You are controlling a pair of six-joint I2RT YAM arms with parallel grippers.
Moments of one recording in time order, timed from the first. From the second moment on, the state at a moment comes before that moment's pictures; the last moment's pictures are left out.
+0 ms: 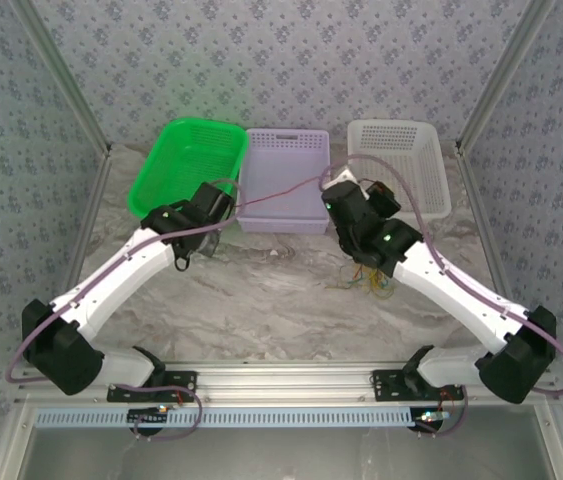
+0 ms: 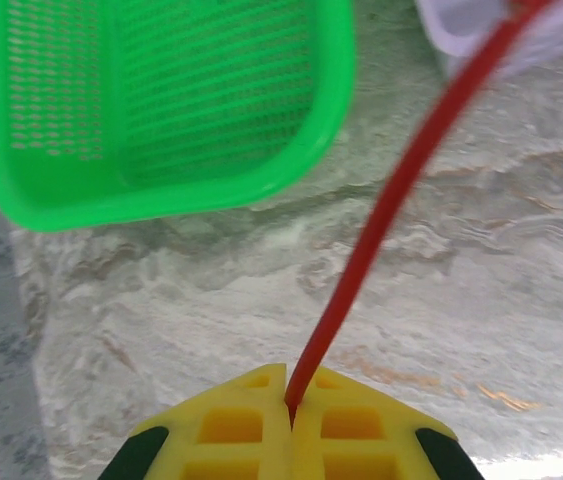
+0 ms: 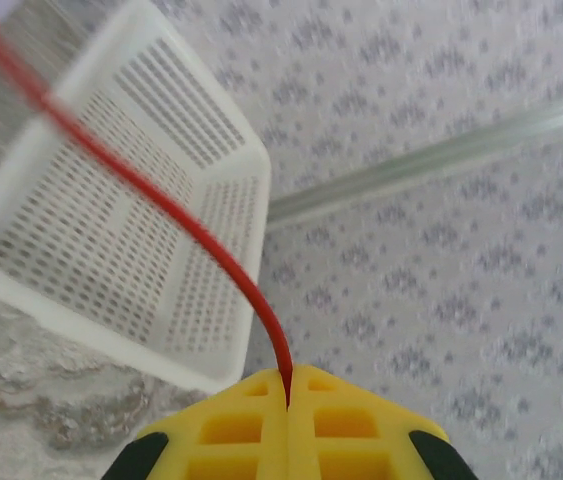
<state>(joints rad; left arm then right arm) -0.64 1.34 1.22 -0.99 -0.45 -0.12 0.79 1.29 1.20 -0.56 1.08 -0.54</state>
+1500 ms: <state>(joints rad) 0.08 1.76 1.87 -0.54 0.38 -0.79 0.87 1.21 1.40 -0.82 0.36 0.17</state>
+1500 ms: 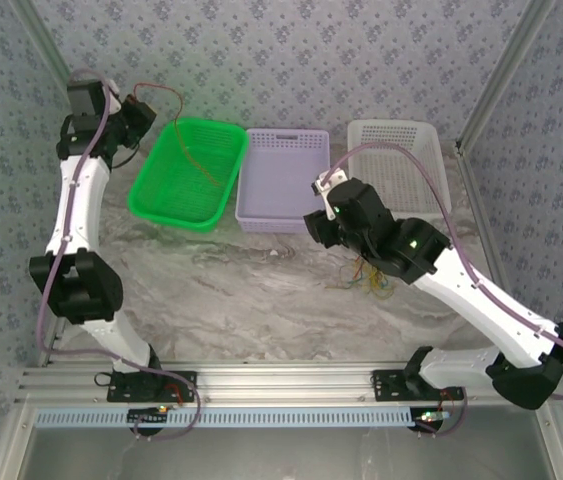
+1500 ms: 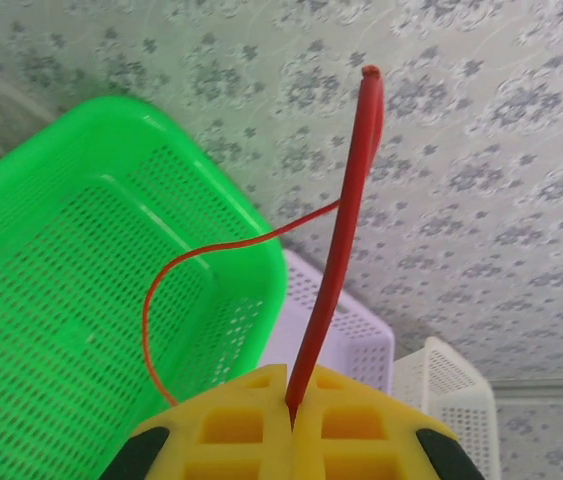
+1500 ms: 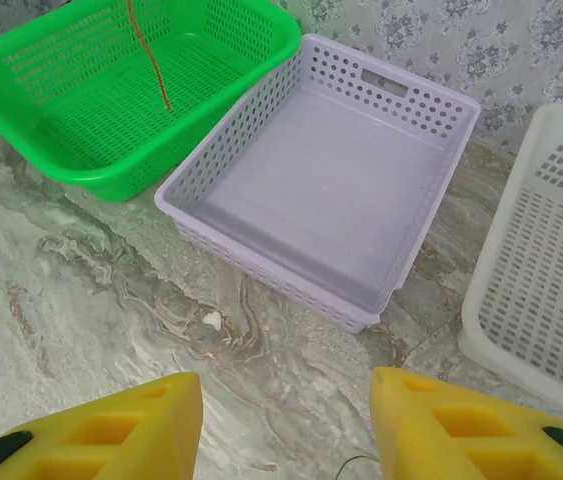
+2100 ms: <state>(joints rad) 0.09 1.76 1.35 -0.44 0.38 -0.81 0.99 1.18 1.26 -0.81 0.39 0.27</state>
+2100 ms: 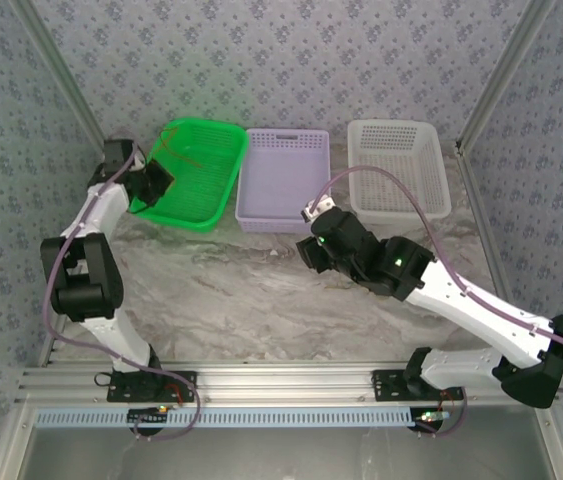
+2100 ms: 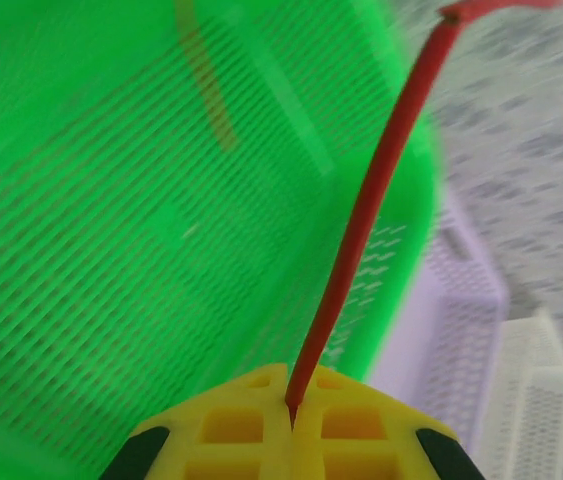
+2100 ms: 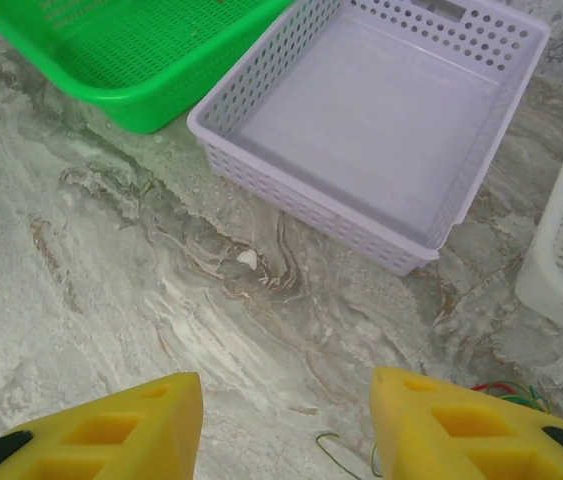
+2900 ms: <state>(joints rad) -0.04 1.78 1.38 -0.54 0.44 -0.74 1.05 1.21 1.26 -0.79 0.43 0.30</state>
